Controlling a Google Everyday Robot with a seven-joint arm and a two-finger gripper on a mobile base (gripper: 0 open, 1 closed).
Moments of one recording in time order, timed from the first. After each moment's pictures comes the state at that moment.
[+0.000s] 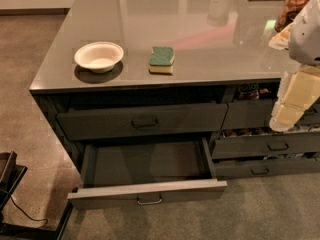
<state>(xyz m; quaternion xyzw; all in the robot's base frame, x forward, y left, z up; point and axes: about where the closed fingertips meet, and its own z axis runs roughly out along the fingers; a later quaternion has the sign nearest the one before) 0.438 -0.216 0.977 -0.60 0.78 -0.04 0.16</state>
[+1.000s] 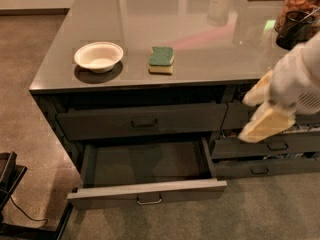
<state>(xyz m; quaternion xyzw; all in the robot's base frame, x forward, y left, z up) 0.425 -0.192 0.915 -0.59 0.78 0.02 0.20</state>
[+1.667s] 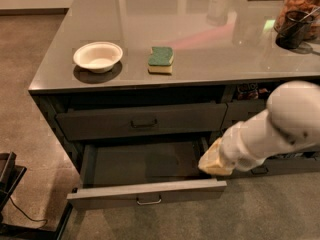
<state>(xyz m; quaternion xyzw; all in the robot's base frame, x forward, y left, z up) 0.418 -0.133 0.743 -0.57 0.78 0.16 0.21</state>
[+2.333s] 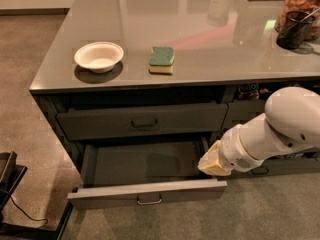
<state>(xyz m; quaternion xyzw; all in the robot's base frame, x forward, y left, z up) 0.420 -0.131 0.728 -0.56 0.78 0.17 0.21</state>
